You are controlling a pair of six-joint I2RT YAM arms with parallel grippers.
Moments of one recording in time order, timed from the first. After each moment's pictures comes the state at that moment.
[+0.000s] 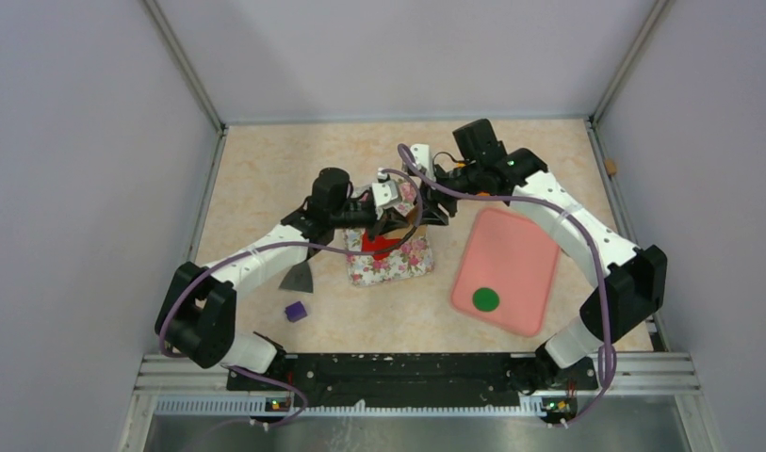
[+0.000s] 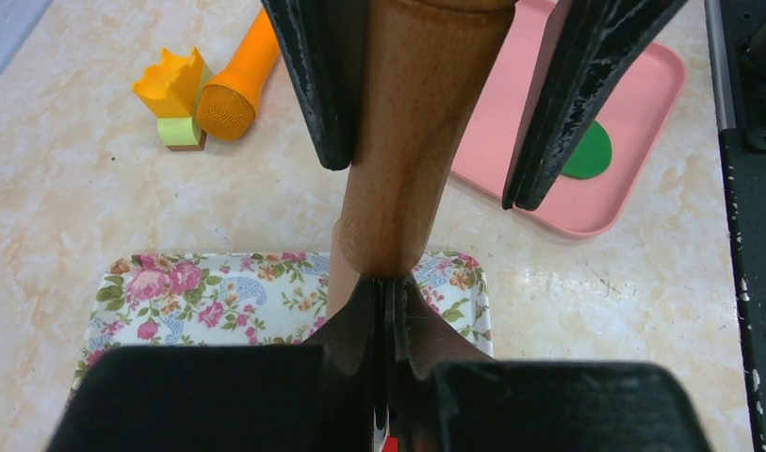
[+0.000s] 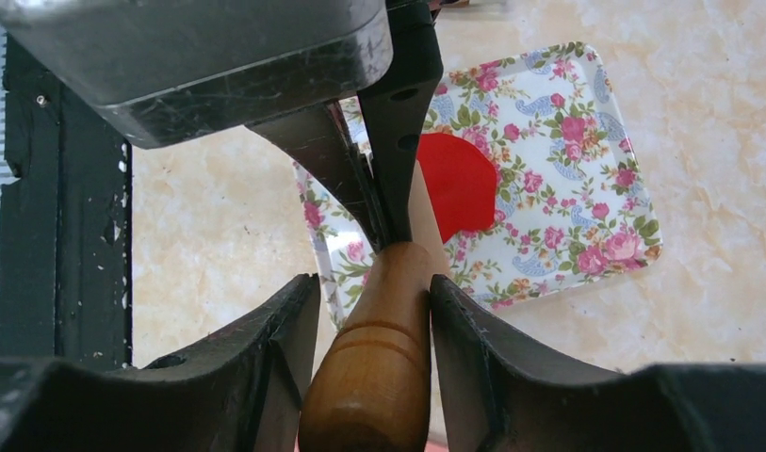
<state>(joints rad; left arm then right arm) -0.54 1.43 0.91 0.13 0.77 0.35 0.57 1.56 1.52 -0.81 -0.73 -0.67</state>
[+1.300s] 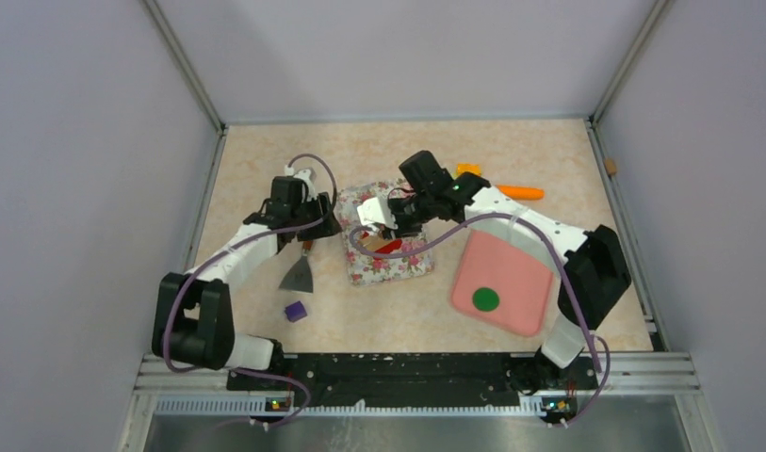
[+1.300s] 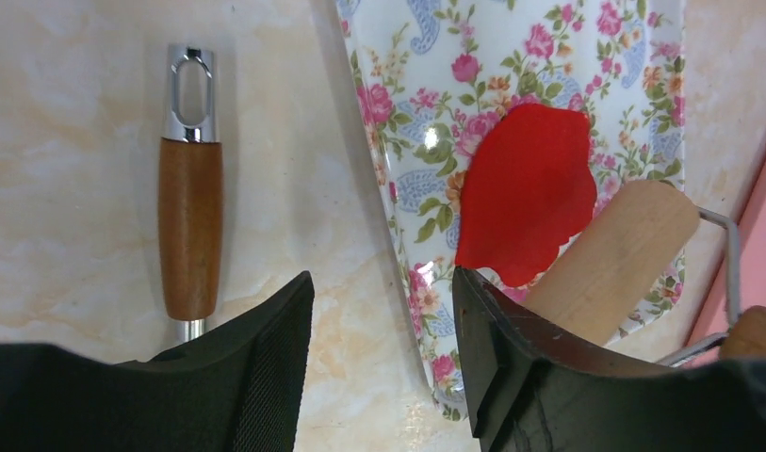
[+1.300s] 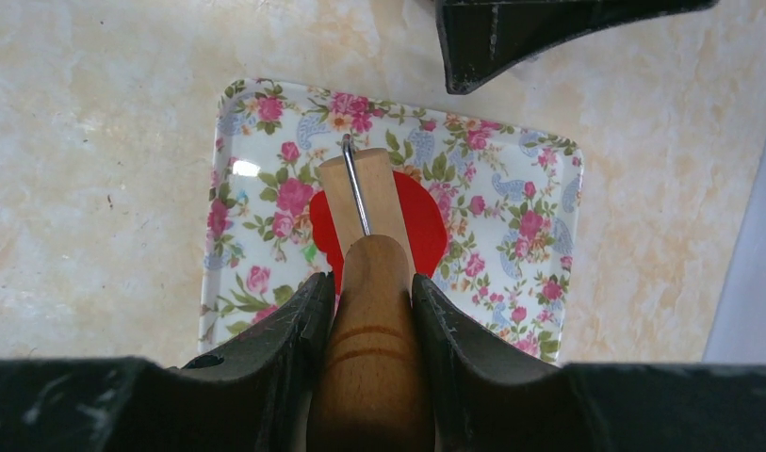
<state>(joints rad) -0.21 1.36 0.84 -0.26 0.19 -0.36 0.78 1.67 1.45 -0.64 -0.52 -1.05</state>
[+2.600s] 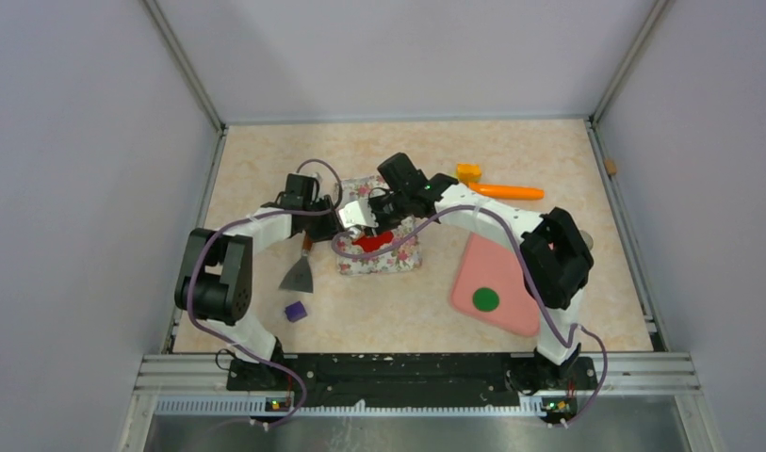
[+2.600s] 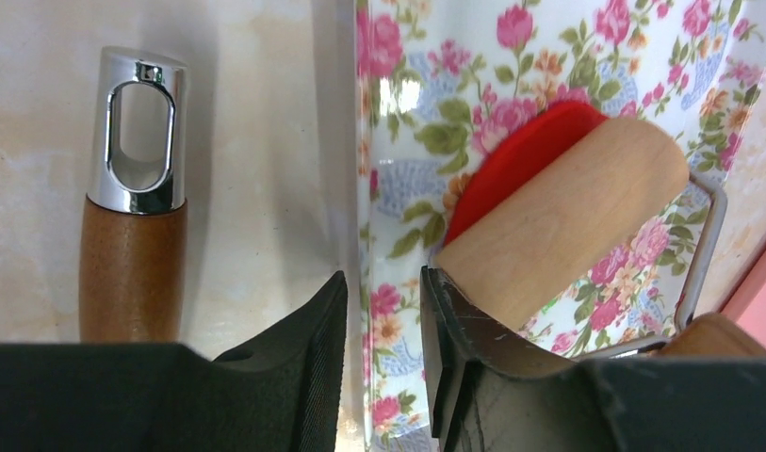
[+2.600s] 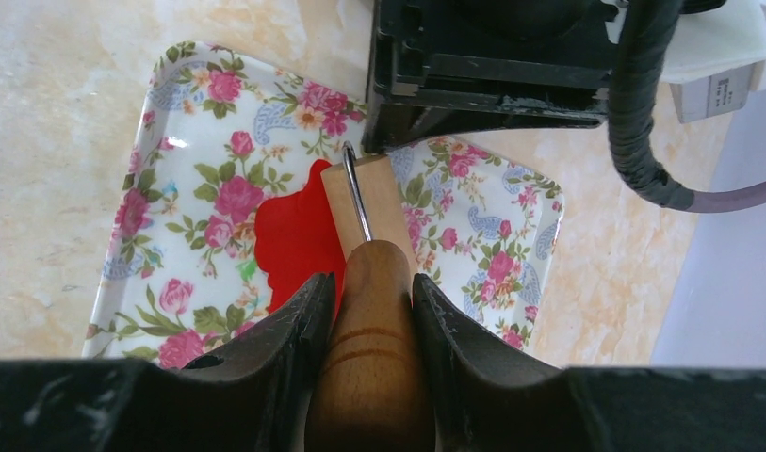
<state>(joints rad) -0.21 1.67 0.92 -0.21 0.24 -0.50 0.80 1.90 1.53 -0.50 -0.46 -1.18</state>
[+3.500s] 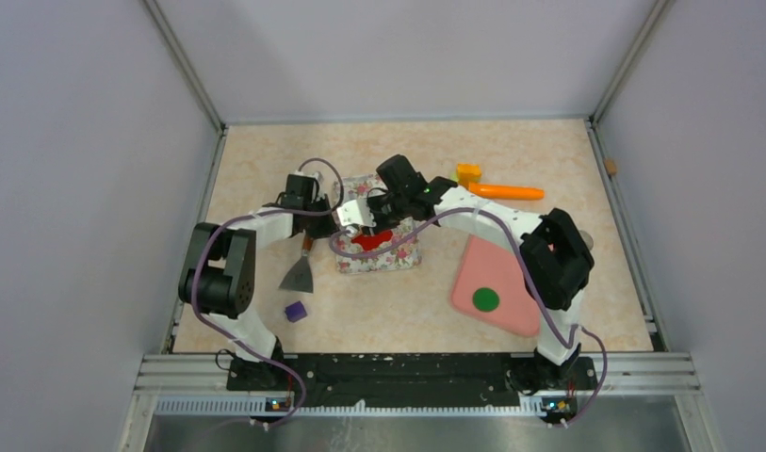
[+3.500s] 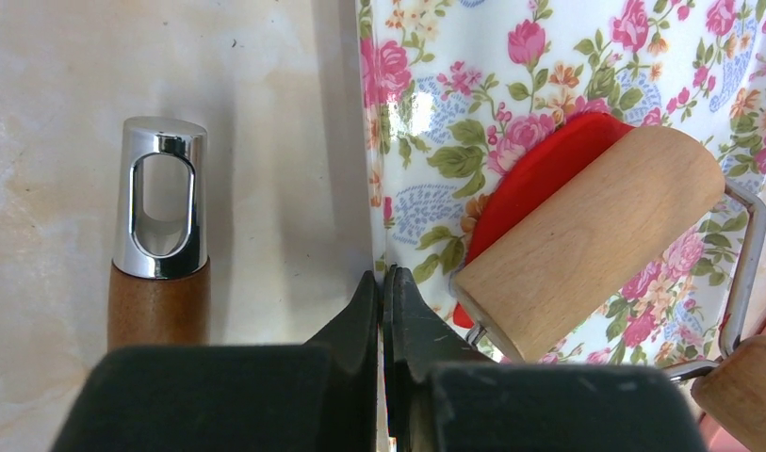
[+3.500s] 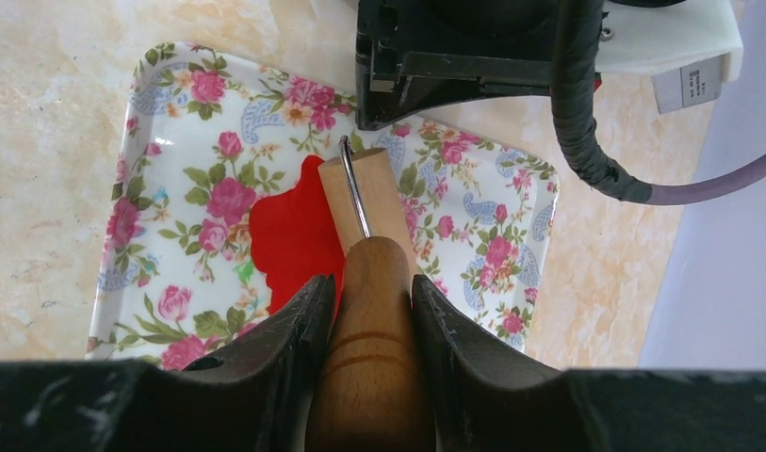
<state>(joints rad) -0.20 1.71 0.92 -0.16 0.23 -0.44 0.81 1.90 1.52 -0.43 -0.40 -1.12</state>
